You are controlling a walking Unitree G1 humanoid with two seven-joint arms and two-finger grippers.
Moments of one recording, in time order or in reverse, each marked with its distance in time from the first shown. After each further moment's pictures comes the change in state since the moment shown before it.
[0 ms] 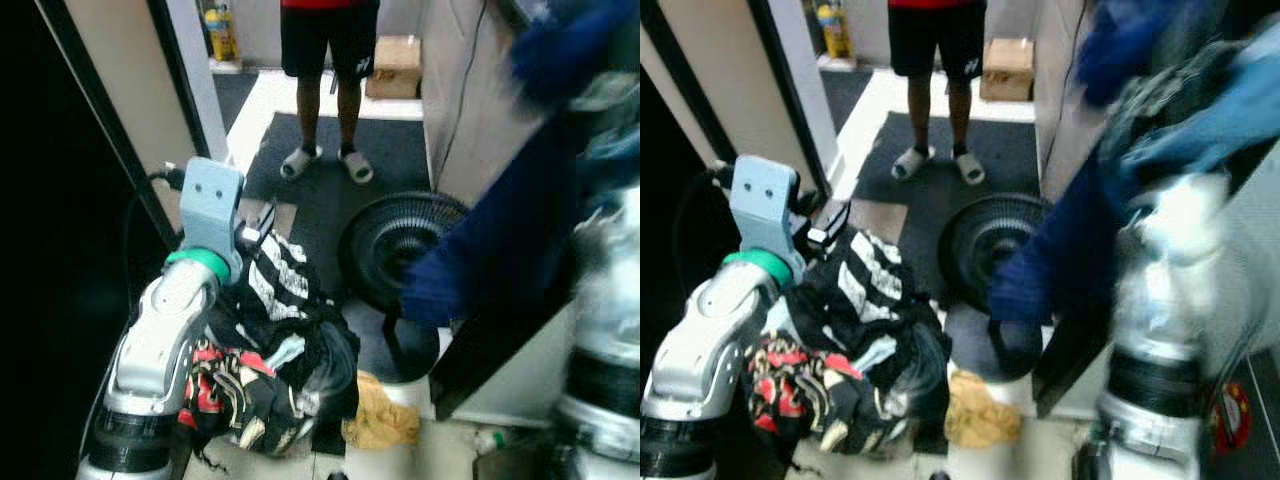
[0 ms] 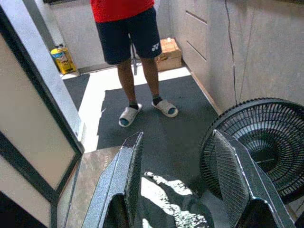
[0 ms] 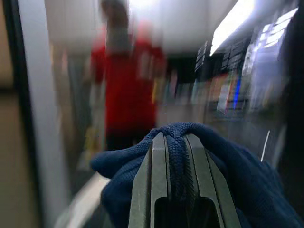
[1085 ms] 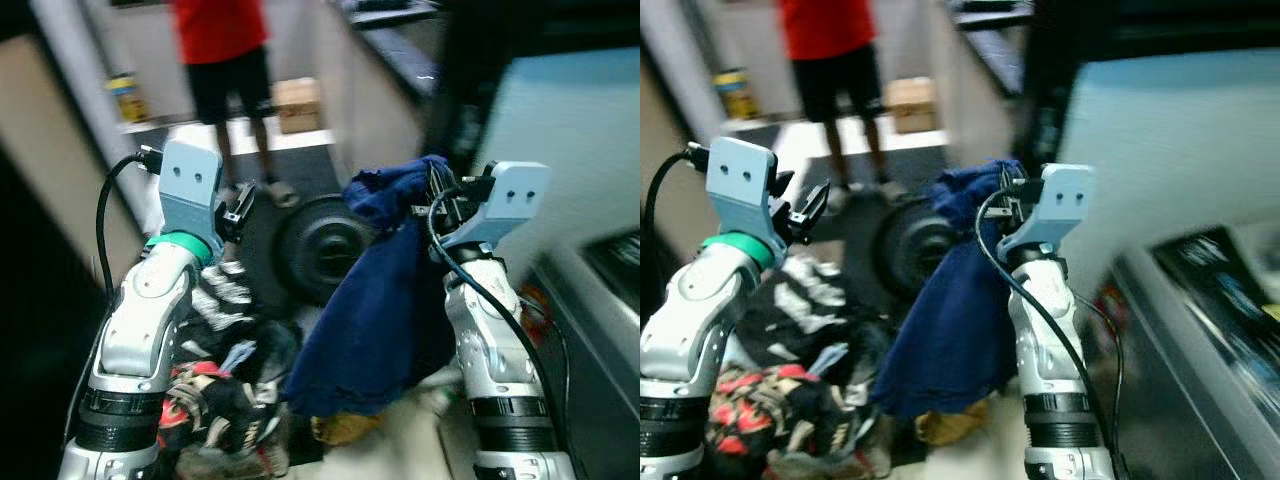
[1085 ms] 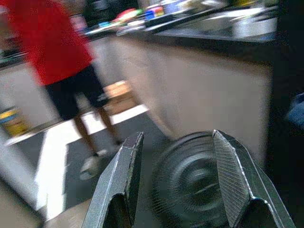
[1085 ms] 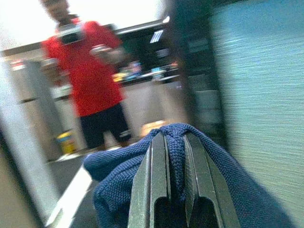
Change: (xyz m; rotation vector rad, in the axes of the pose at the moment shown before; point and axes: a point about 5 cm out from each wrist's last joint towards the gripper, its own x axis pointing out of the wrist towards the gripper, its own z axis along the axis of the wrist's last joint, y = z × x) left arm 0.008 0.023 0.011 0.045 -0.042 0.060; right arm -0.006 0.052 -0.035 0.164 0.073 0.067
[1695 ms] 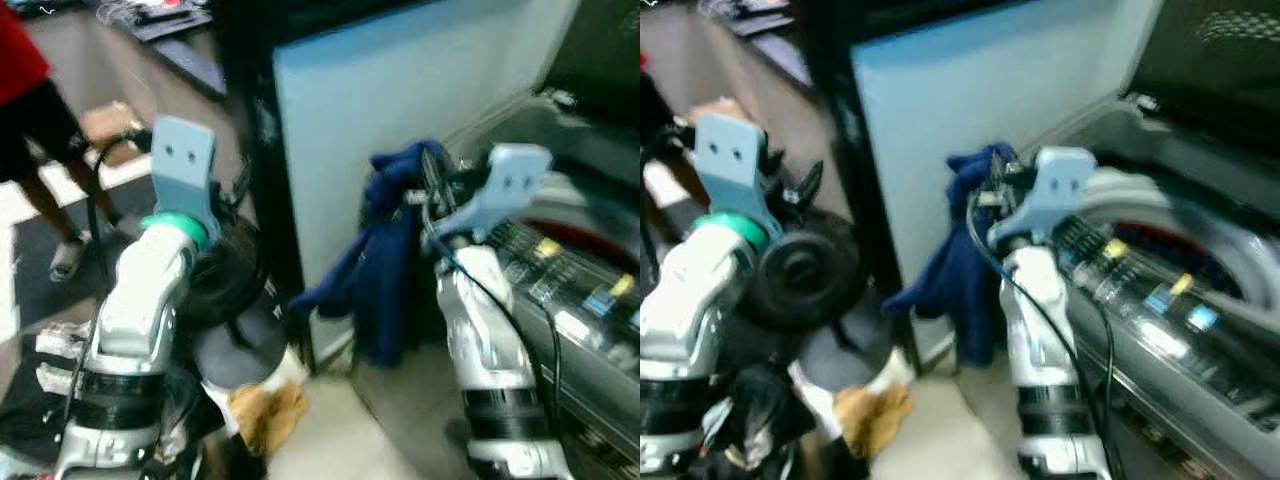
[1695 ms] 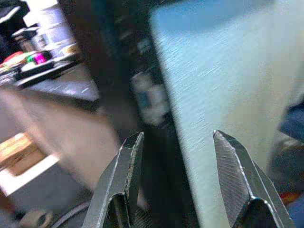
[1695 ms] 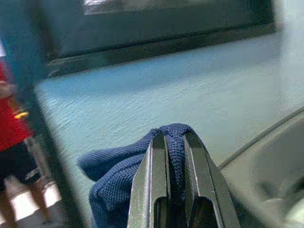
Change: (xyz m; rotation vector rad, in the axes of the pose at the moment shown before) left arm 0.010 0.001 0.013 0.005 -0.053 -0.004; right arm 0.010 0.012 0.013 0.018 -0.062 0.037
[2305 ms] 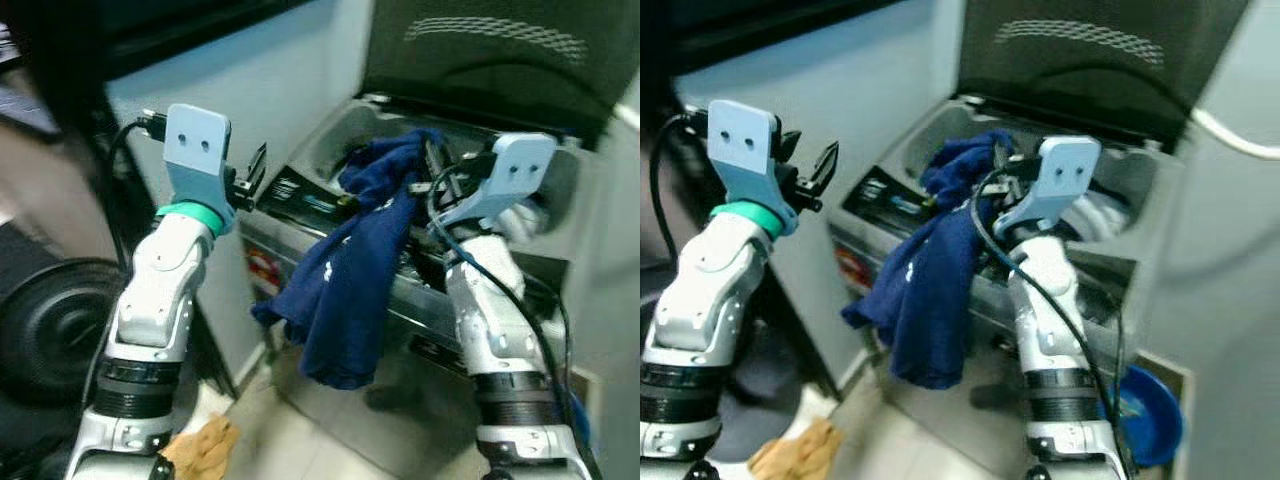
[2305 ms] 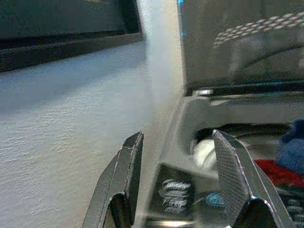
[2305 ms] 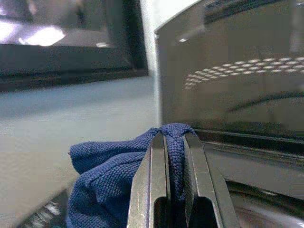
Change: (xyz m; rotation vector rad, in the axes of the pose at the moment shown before) left arm 0.010 -0.010 0.011 -0.042 -0.095 0.027; right arm 0.009 -0.009 0.004 -0.047 0.000 0.056
